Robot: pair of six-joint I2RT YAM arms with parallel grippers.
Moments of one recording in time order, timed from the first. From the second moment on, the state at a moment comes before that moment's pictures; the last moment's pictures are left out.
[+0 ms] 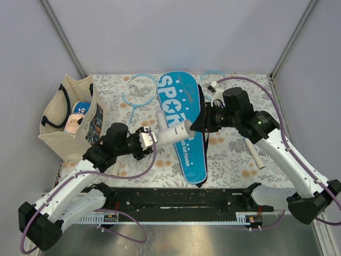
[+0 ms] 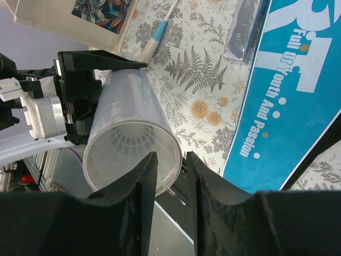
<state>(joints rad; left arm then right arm) -0.57 0.83 0.67 -0.42 0.42 0.58 0.61 1.18 1.35 -0.77 -0.36 0.53</state>
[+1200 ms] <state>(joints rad) -0.58 0.88 0.69 -0.36 0.41 0.24 0.62 1.11 1.25 -0.56 -0.12 0.64</state>
